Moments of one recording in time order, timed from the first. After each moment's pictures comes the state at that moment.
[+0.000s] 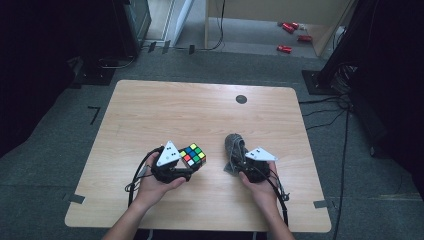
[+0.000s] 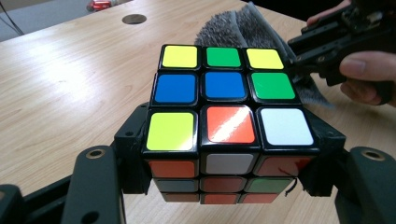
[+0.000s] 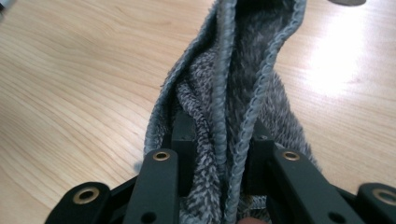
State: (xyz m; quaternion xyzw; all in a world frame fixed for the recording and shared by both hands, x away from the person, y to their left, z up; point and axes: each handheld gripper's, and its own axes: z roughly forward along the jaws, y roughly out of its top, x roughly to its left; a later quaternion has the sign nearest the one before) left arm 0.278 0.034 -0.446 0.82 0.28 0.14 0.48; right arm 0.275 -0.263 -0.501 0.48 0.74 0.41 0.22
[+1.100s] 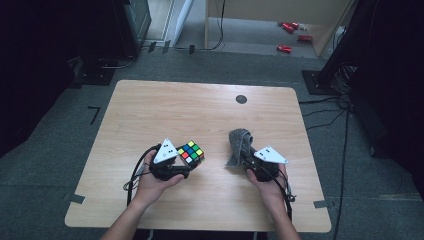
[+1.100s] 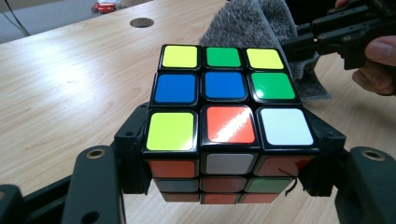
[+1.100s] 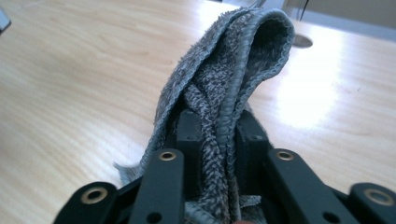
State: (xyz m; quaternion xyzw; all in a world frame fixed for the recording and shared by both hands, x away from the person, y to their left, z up) left arm 0.283 0.038 -0.445 0.81 0.29 0.14 0.49; right arm 0.269 -0.280 -0.484 0.47 0.72 0.43 0.28
